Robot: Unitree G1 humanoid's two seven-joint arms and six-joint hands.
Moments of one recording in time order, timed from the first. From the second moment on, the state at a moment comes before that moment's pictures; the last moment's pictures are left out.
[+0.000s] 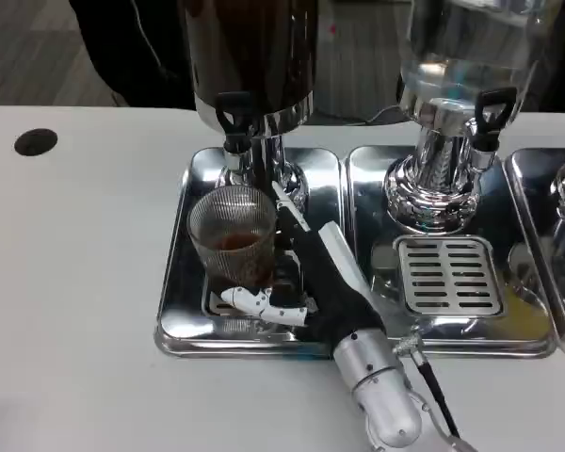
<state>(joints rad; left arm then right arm) 0.79 0.72 0.54 0.14 0.58 -0.81 0.15 -0.51 0.10 0.26 1.13 -0.37 -0.67 -0.31</state>
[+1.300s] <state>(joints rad) 0.78 0.71 0.54 0.14 0.56 -0.82 0.16 -0.56 0.10 0.26 1.17 -0.36 -0.62 -0.33</state>
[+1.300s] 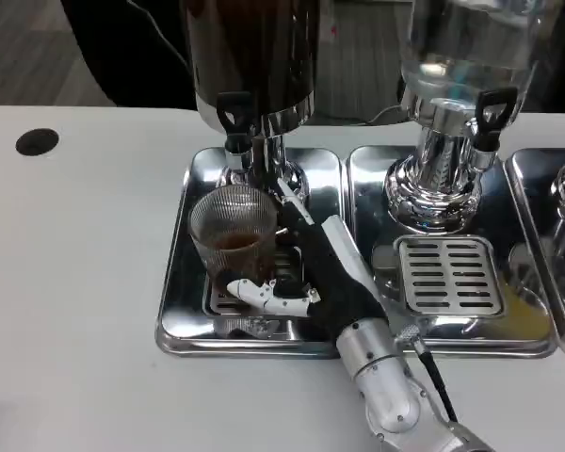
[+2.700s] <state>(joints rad) 0.79 0.70 0.54 0.14 0.56 -0.83 0.16 -0.53 0.10 0.27 1.14 -0.36 -0.61 -0.37</state>
